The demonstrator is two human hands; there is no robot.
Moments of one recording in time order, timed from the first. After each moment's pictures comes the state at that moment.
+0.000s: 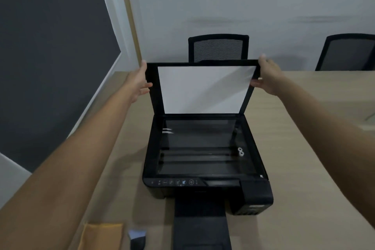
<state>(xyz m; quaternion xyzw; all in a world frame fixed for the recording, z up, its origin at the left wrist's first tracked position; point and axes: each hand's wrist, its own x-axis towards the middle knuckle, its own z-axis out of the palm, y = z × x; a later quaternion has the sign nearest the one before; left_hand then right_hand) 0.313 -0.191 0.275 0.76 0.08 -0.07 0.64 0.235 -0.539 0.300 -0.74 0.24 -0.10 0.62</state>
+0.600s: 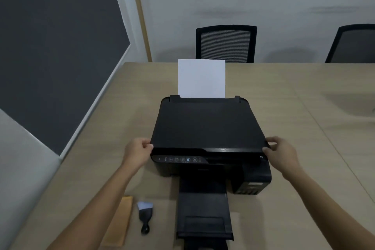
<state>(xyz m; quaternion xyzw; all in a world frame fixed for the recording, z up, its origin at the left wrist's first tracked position) 0.126 -0.141 0.132 0.90 0.11 -0.07 0.42 0.042 -0.515 0.143 -0.87 0.32 -0.03 0.38</state>
